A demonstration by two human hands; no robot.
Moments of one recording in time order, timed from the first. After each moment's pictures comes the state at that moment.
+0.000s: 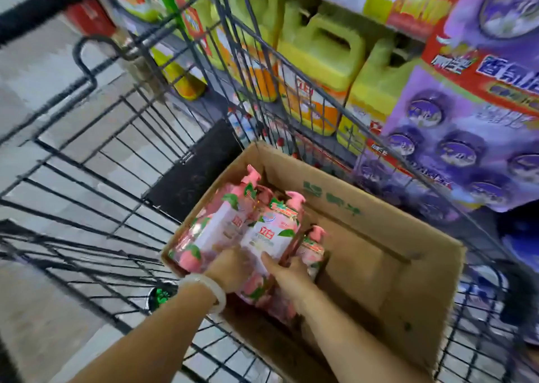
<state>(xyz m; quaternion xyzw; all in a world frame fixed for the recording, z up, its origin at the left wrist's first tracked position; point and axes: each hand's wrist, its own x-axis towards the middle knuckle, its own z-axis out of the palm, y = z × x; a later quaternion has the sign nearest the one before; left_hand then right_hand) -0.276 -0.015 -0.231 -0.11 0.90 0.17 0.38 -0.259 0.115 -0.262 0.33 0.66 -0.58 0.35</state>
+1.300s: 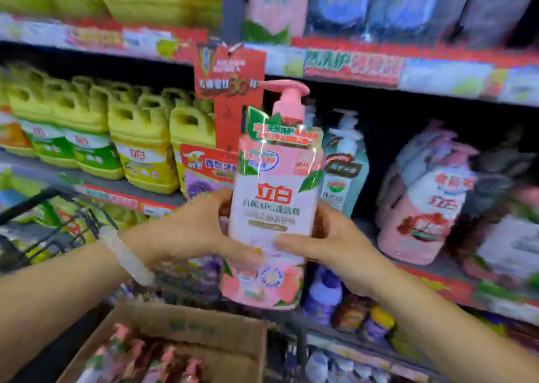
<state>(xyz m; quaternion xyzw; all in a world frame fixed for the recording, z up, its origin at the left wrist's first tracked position) -0.263 0.200 0.205 0.34 0.77 0.49 0.24 -0.176 0.394 0.181 0.01 0.74 -0.67 -0.04</state>
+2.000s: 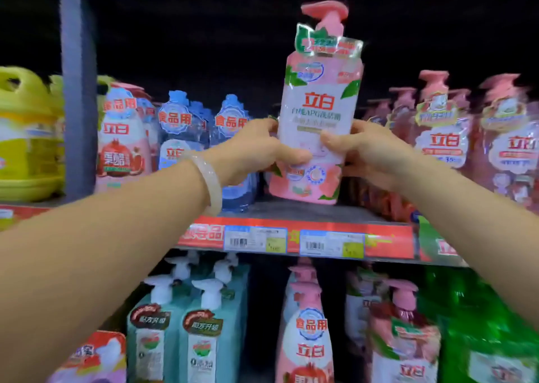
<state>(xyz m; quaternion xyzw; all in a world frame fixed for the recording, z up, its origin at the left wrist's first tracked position) -0.242 0.485 0.463 0.49 0.66 0.57 0.02 -0.135 0.632 0.465 -0.01 0.79 -0.52 -0.32</state>
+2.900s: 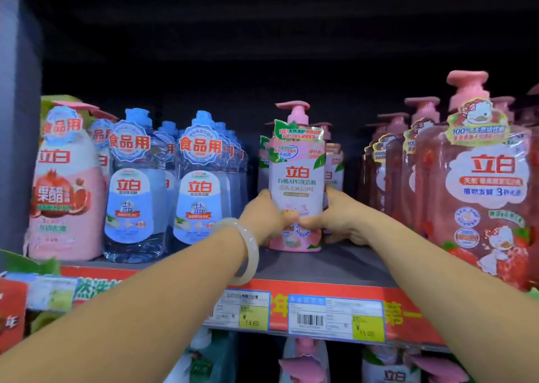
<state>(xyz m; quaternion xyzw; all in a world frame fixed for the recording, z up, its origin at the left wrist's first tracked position) -0.323 0.593 0.422 0.36 0.80 0.47 -0.07 -0.244 0.711 0.433 0.11 0.86 -0.43 -0.25</state>
